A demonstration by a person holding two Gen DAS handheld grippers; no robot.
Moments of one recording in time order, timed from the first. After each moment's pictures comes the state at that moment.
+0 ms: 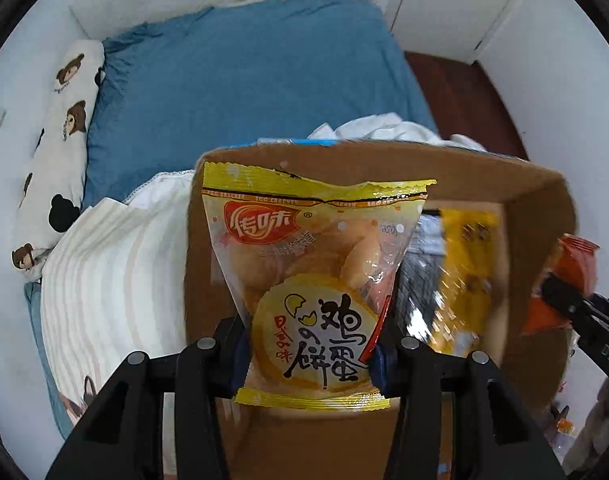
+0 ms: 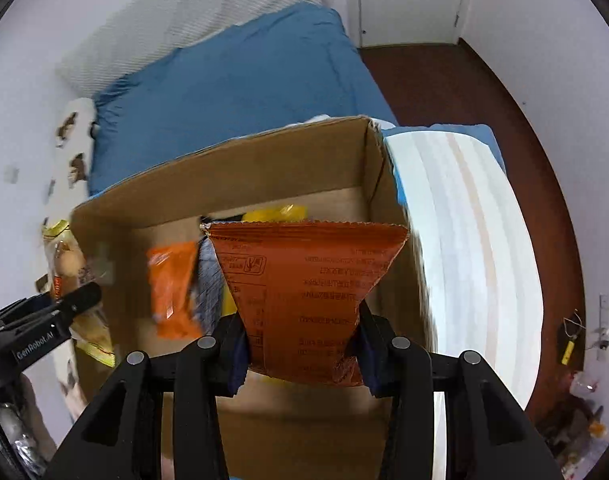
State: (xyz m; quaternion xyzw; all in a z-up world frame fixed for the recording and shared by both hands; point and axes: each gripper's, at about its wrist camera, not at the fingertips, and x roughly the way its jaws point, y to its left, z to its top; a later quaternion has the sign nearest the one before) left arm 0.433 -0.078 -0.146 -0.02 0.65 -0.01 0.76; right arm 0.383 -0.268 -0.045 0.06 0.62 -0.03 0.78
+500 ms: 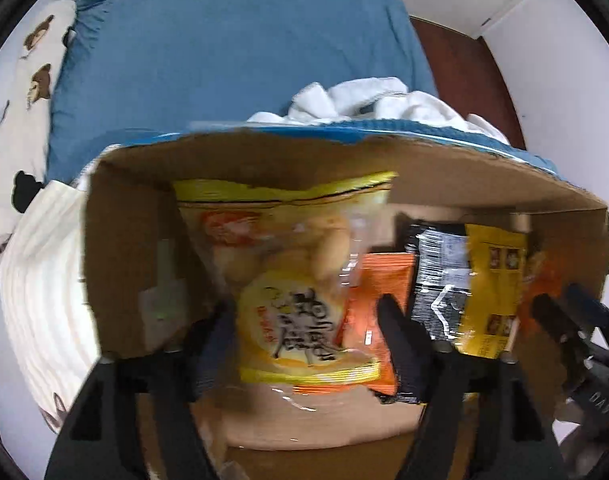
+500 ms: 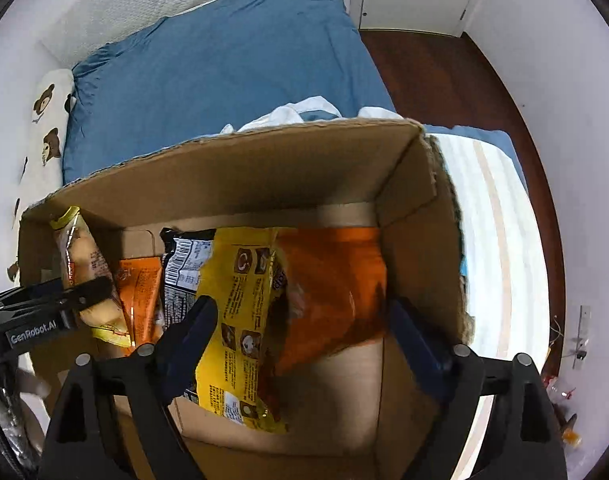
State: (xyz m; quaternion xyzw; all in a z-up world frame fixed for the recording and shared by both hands) left arm 0.466 -0.084 -0.196 -0.06 0.71 -0.04 0.70; right arm 0.423 -0.250 -0.095 0.01 0.65 -0.04 0.76
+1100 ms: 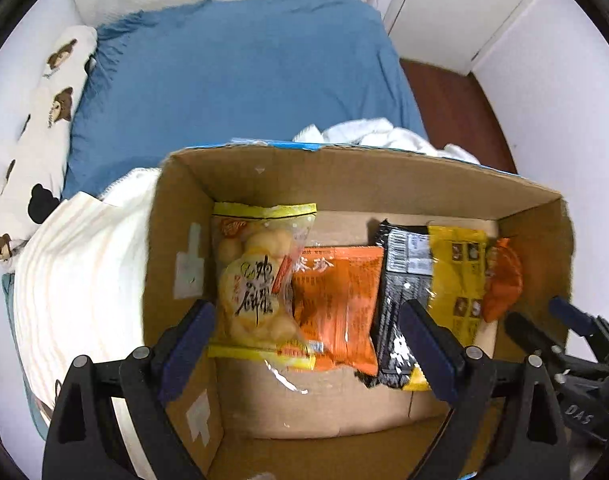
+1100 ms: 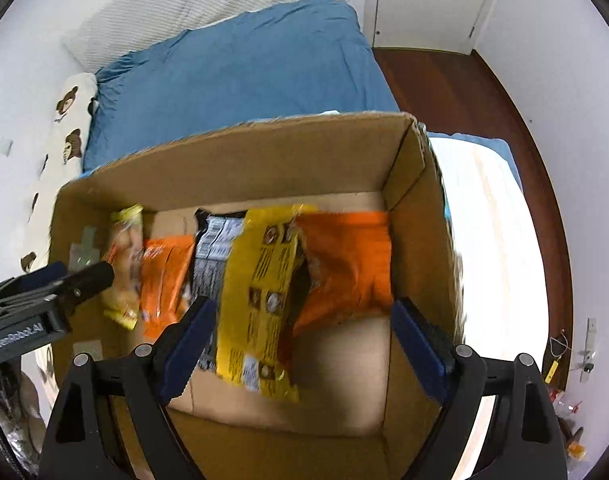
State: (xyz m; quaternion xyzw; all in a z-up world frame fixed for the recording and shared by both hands) left arm 0.422 -0.084 -0.139 -0.07 0.63 -0.03 0.77; right arm 0.379 -0.237 -0.067 0.01 0.62 -0.01 0.79
